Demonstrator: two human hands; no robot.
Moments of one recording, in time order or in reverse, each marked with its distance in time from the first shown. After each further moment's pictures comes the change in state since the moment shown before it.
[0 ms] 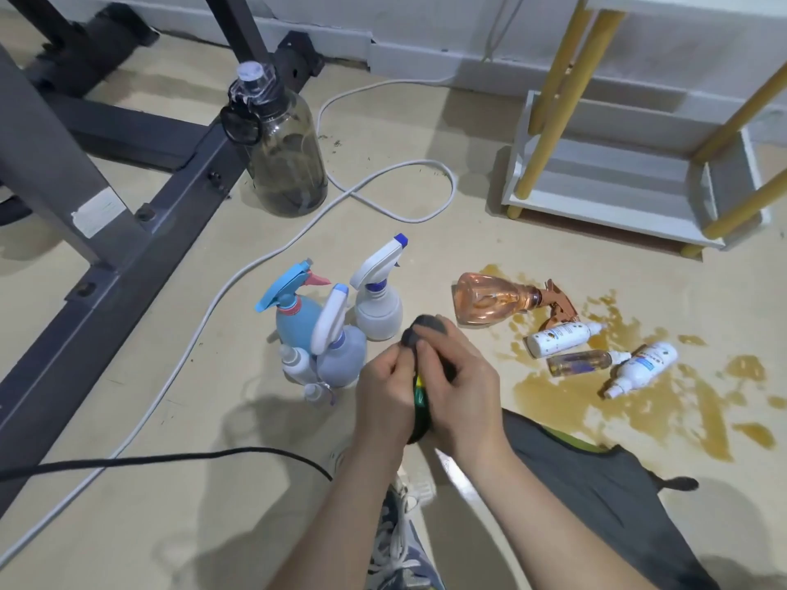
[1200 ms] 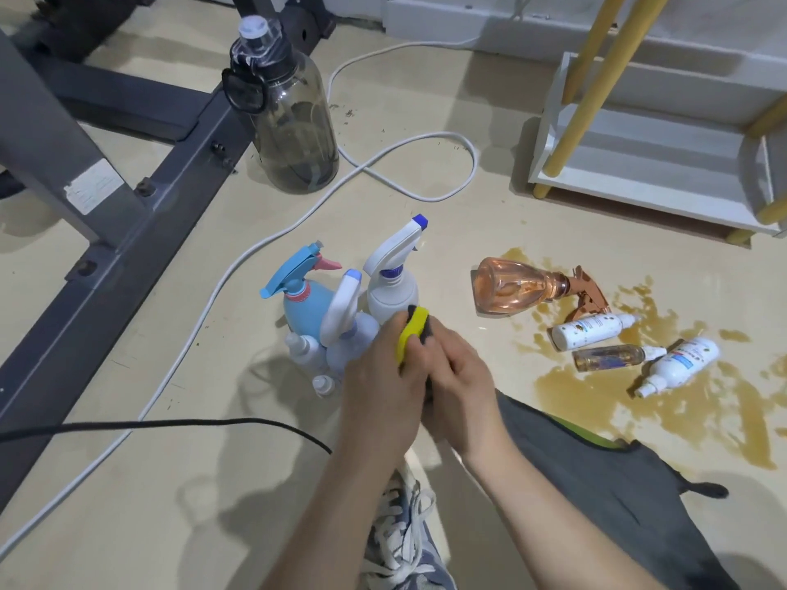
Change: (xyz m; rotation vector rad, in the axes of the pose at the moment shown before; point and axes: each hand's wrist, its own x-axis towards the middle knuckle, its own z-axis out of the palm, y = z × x) left_hand -0.004 0.031 -0.018 0.496 0.021 0.073; right_hand 0.005 0.046 0.033 0.253 -0.165 0.217
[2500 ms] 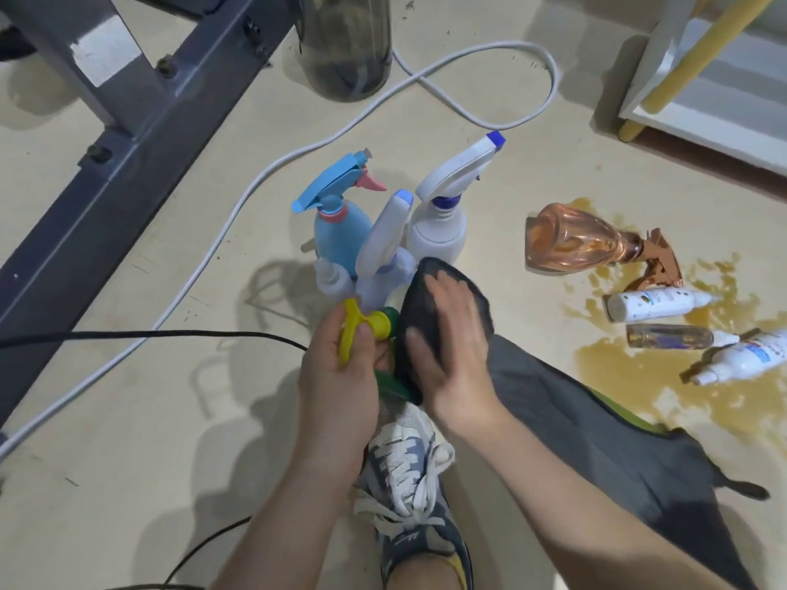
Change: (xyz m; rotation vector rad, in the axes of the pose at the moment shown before) left_hand -0.034 -0.052 -0.023 -0.540 0.280 -0.338; right_hand -0.013 0.048 0.024 -0.470 -0.155 -0.209
